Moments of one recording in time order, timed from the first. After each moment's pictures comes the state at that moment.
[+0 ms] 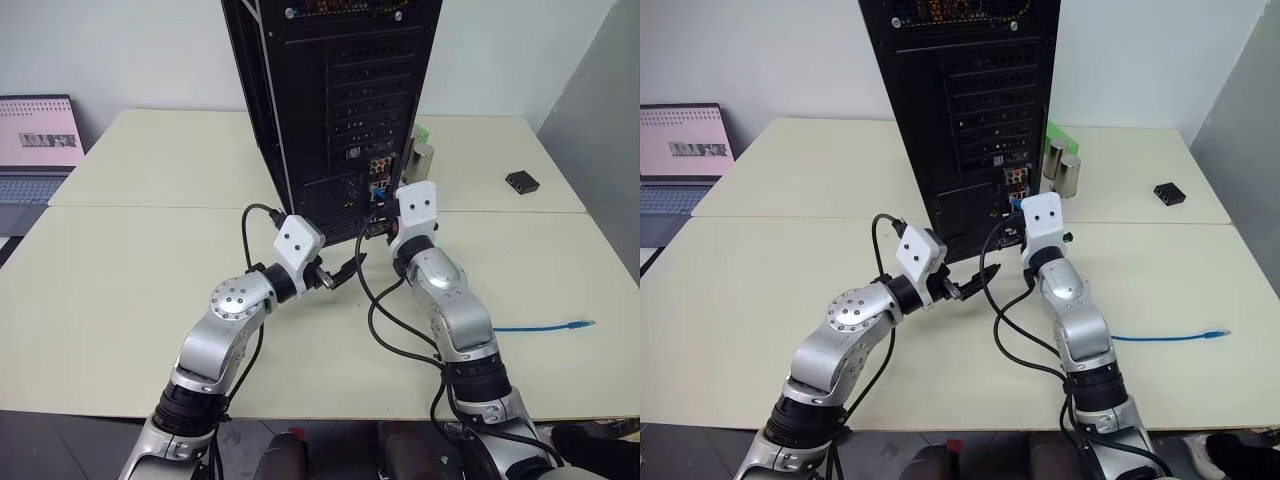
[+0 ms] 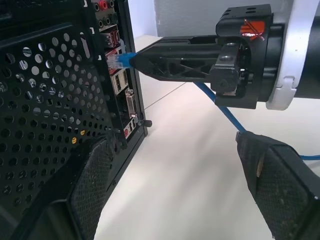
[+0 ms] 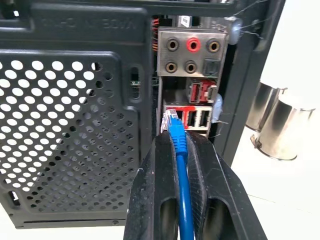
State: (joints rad) left arm -0.36 0.35 -0.17 -0.28 -0.25 0.41 -0.53; right arm -0.53 -0.01 0.12 -0.09 0.00 0.42 0.06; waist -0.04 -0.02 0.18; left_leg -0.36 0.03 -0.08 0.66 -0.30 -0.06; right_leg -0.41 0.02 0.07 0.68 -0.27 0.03
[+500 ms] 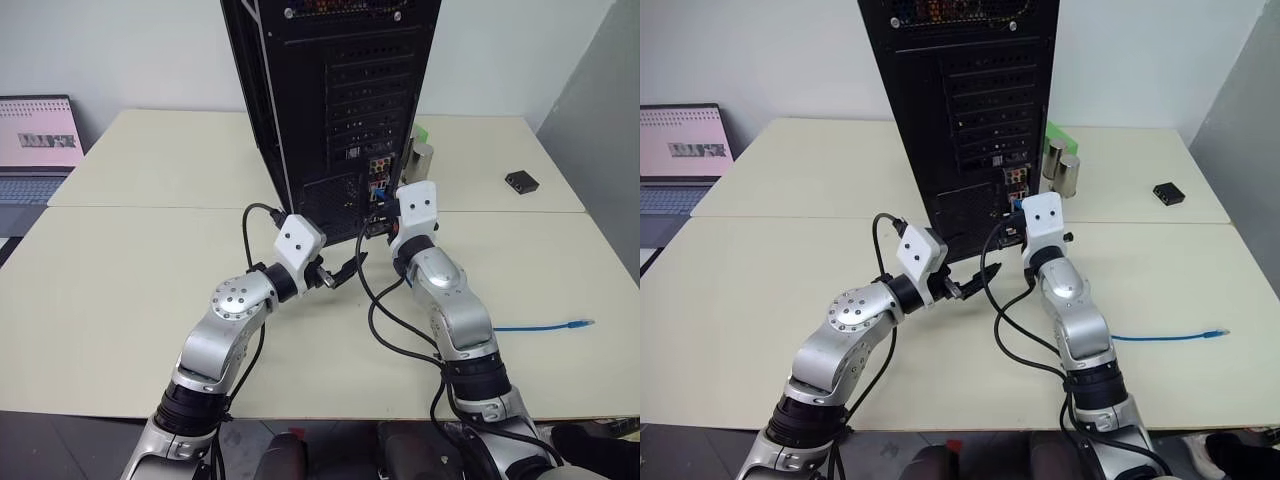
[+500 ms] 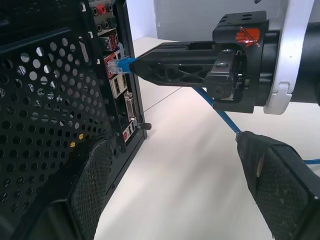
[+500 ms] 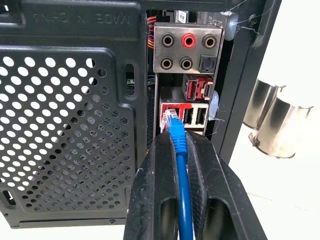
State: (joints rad) left arm -0.37 0.34 -0.17 -0.28 -0.24 0.40 -0.53; right arm -0.54 -0.01 0.11 -0.06 0.00 0.41 0.06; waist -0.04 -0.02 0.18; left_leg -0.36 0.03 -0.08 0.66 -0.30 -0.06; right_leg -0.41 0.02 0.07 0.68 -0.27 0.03
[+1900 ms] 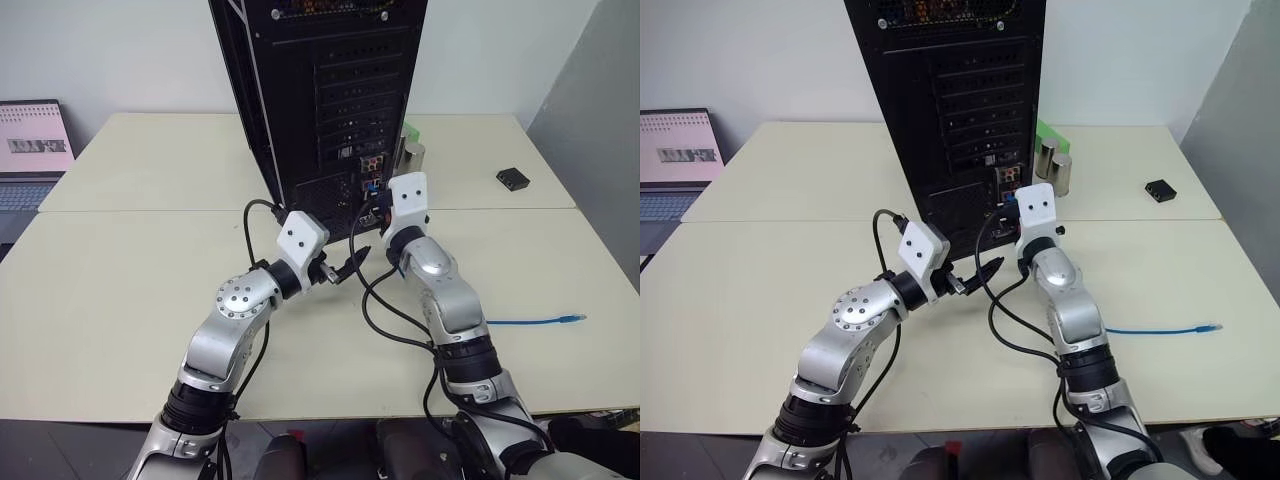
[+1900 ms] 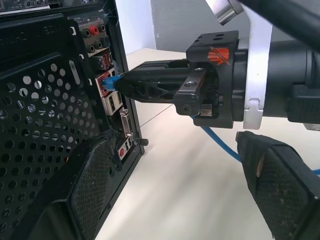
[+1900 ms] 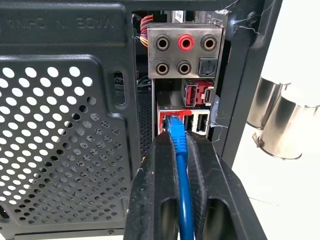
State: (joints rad) left arm -0.37 0.32 -0.17 -0.28 -0.21 0.38 -0.51; right arm -0.62 0.00 0.09 0.05 0.02 0.40 0.08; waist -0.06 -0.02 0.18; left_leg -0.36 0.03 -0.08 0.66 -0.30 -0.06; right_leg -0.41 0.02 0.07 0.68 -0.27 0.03
